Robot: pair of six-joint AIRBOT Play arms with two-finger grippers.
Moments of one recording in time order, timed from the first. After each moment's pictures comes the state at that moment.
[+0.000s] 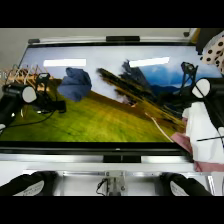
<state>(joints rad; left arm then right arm) -0.23 -1.18 1.11 1.59 -1.19 -1.80 0.09 -1.12 1.17 -1.46 1.21 1.77</state>
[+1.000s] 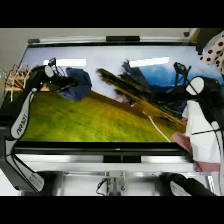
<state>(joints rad) -0.08 -1.93 1.75 1.36 -0.98 -1.84 0.09 -1.19 1.17 -1.31 1.15 1.71</state>
